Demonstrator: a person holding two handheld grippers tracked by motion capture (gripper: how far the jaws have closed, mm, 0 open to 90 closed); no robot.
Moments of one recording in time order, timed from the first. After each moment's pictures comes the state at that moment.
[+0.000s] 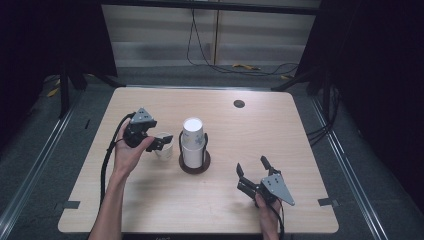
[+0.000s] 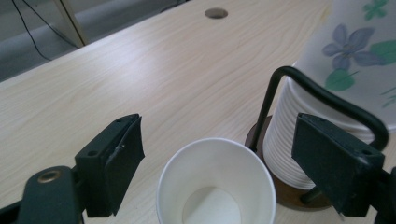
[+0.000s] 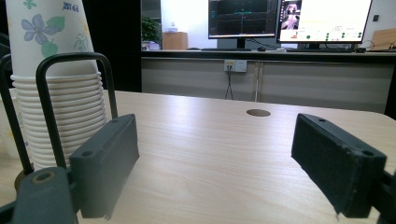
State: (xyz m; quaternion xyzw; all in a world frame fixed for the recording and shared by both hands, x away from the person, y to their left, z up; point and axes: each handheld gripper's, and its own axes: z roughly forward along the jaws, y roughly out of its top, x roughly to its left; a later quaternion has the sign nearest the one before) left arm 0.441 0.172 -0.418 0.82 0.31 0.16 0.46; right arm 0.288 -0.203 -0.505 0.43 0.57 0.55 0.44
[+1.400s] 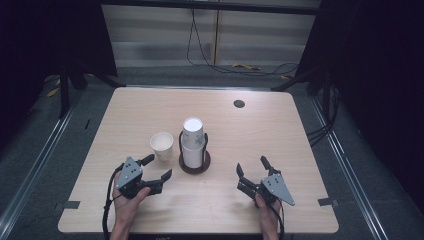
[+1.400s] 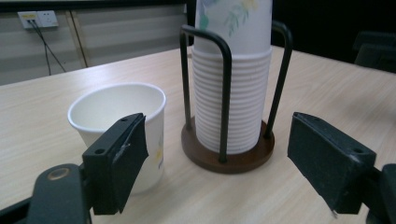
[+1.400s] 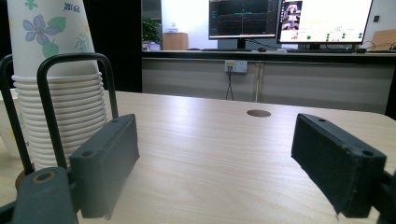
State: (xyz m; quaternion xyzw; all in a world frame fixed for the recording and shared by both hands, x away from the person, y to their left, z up) left arm 0.320 0.174 -0.484 0.72 0.31 0.23 0.57; right arm 0.288 -0.203 -0.505 0.43 0.57 0.55 0.44
